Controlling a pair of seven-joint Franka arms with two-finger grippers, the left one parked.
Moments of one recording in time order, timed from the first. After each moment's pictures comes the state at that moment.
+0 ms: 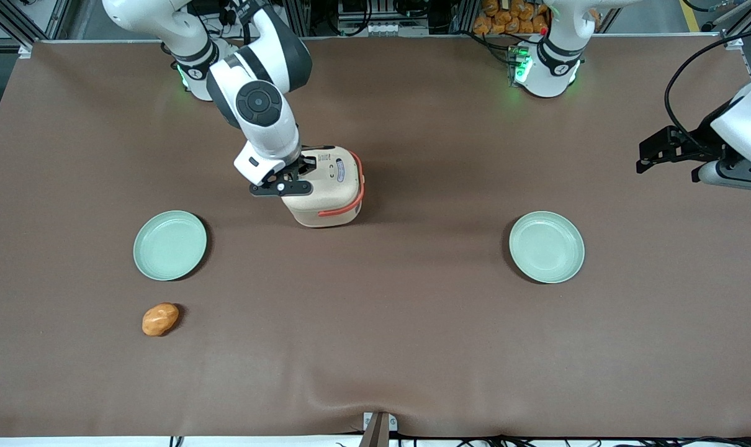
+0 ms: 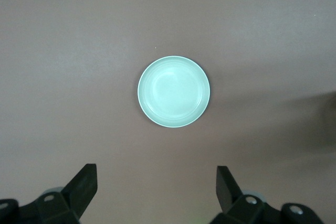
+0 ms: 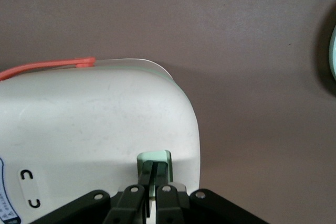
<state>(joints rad) 0.78 0.18 -0.16 -2.00 0.05 2.01 0.54</state>
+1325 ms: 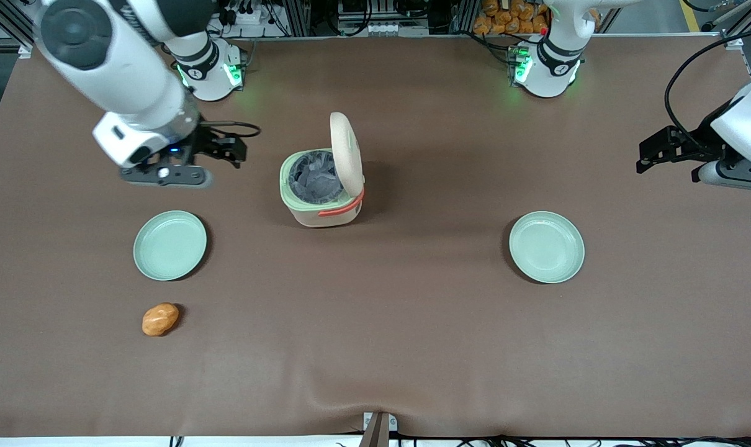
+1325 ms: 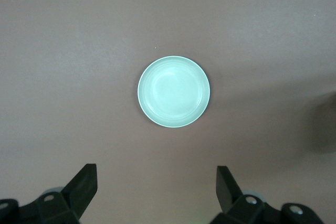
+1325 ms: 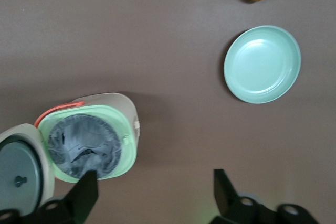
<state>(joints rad) 0.55 0.13 -0.19 -1.50 0.05 1.49 0.40</state>
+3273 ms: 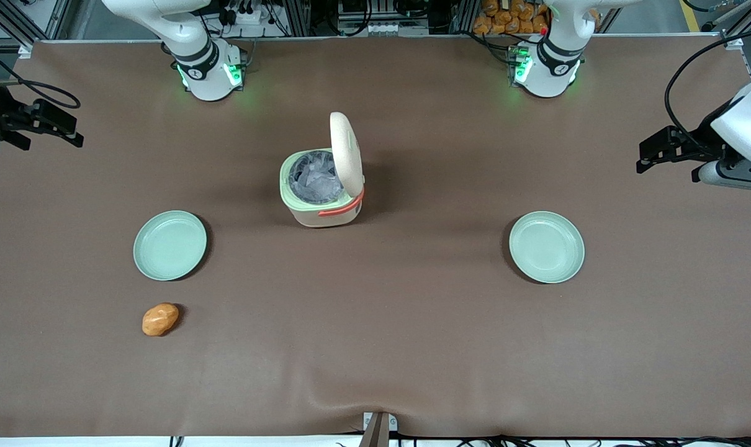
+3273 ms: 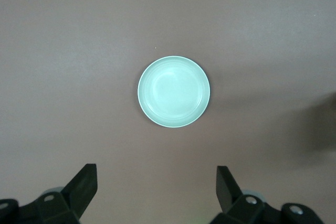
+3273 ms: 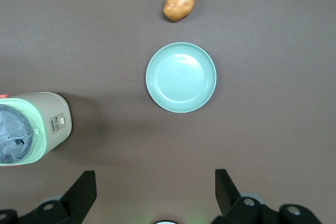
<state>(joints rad) 0.16 -0.12 -0.19 -1.68 0.02 1.52 -0.06</state>
